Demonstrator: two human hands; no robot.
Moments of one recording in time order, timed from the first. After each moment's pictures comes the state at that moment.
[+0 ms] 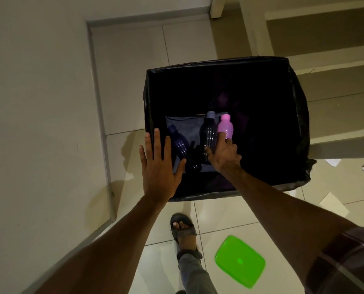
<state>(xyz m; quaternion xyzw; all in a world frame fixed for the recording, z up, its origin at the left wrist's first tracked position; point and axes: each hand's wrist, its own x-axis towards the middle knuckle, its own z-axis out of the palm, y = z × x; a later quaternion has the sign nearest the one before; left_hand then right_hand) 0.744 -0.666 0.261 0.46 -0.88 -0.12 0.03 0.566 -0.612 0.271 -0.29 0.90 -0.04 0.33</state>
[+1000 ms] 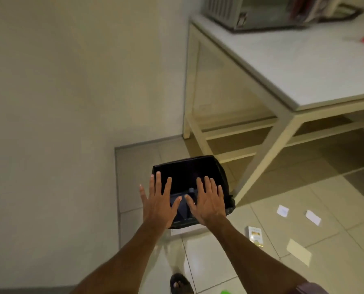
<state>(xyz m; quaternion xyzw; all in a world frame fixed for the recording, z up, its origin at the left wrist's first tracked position) 0.798 -0.564 0.635 0.40 -0.91 -0.06 0.01 0.672 -0.462 0.642 -0.42 0.90 -0.05 0.11</state>
